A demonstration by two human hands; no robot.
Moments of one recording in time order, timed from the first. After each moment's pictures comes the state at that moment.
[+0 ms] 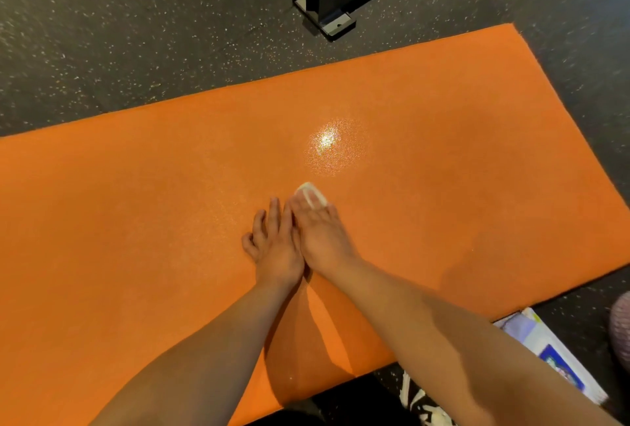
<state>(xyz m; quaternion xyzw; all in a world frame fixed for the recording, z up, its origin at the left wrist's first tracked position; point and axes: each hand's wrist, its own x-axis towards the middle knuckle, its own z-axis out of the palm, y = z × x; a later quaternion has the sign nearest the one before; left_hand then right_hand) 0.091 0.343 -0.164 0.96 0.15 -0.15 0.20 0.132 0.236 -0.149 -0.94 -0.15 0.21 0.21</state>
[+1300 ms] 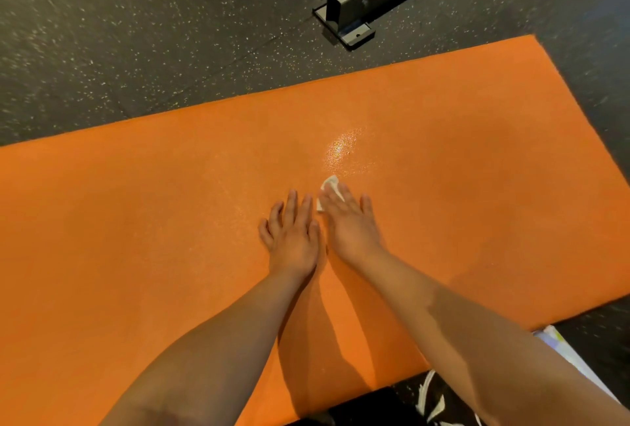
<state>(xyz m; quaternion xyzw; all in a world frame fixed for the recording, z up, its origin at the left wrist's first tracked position) 0.121 0.356 -0.162 0.96 0.13 -0.14 0.21 0.164 0.220 -0.155 -0.96 -0.12 0.19 0.19</state>
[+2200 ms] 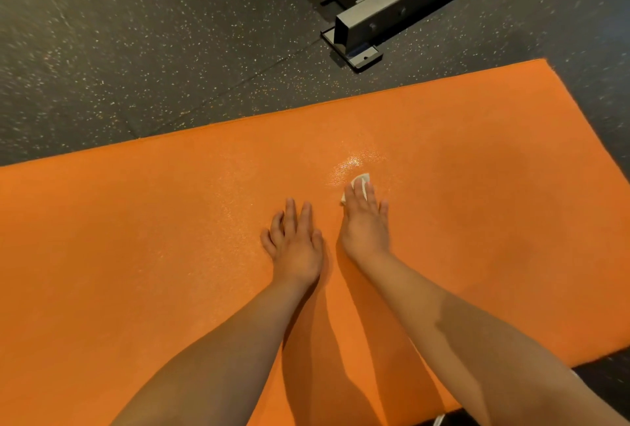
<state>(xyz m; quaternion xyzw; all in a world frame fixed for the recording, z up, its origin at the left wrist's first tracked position) 0.157 0.351 -0.157 0.95 0.15 -0.15 0.22 0.212 0.218 -0.162 -0.97 -0.01 0.13 0.22</state>
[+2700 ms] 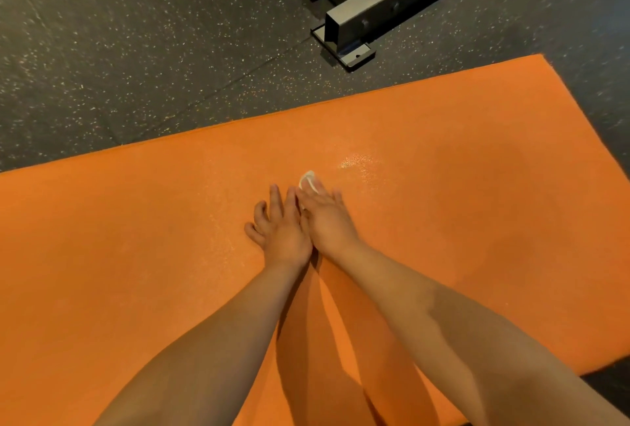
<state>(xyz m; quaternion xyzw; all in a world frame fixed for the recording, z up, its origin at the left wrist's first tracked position) 0.197 0.360 -0.161 0.95 0.20 -0.14 0.20 0.241 0.257 -0.159 -0.93 -0.15 0.18 0.27</state>
